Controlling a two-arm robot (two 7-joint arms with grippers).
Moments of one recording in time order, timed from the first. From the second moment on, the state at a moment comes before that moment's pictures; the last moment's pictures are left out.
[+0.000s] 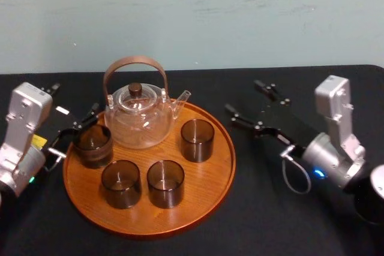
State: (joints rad) left arm -0.20 0.60 0.45 -1.41 -0.25 -0.12 0.03; right arm 0.23 0.36 -0.33 -1.31 0.31 -0.26 0.48
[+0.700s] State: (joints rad) left arm -0.20 0.60 0.45 -1.41 -0.25 -0.12 0.03; right arm 0.13 0.39 -0.18 -1.33 0.27 -0.27 0.35
